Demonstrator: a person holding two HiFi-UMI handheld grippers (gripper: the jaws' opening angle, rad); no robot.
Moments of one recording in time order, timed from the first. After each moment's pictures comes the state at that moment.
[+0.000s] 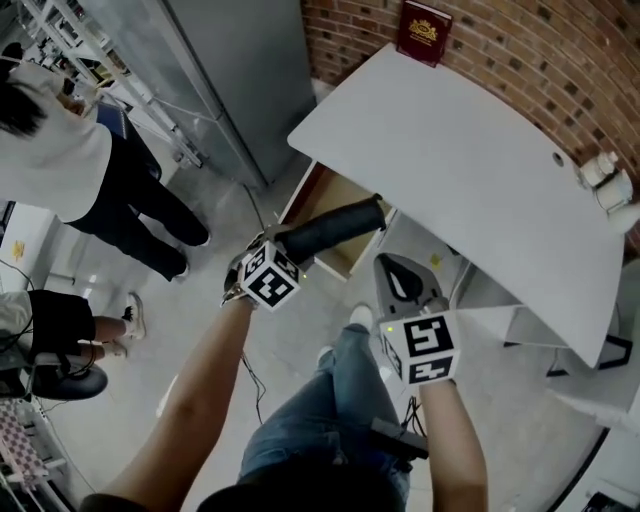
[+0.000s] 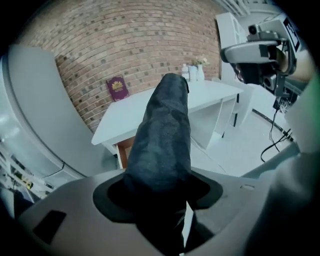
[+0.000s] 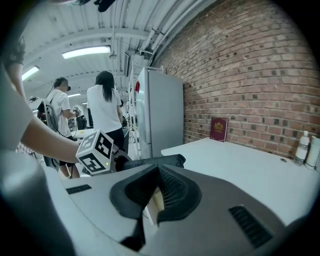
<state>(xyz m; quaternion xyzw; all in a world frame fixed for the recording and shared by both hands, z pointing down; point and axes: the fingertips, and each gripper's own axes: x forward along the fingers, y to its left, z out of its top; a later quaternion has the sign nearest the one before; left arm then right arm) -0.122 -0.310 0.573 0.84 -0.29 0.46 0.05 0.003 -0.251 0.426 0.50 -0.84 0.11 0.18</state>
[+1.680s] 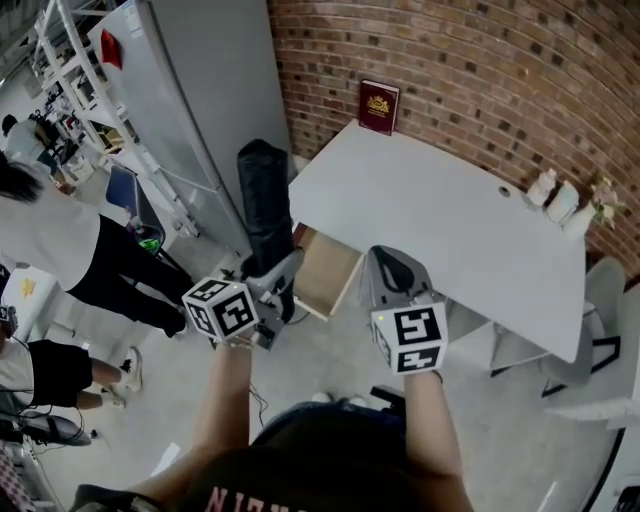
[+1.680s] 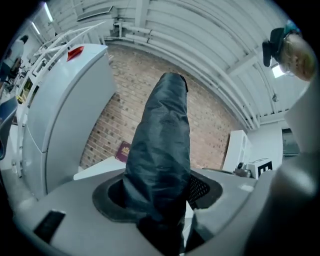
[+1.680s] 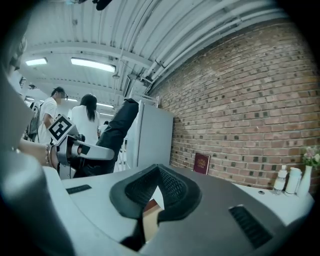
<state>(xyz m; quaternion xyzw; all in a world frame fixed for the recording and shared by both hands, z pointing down) -0.094 -0.250 0.288 0.91 -0.34 -0.07 0.21 0.044 -0.217 0.268 0.56 -0.82 -0.02 0.09</state>
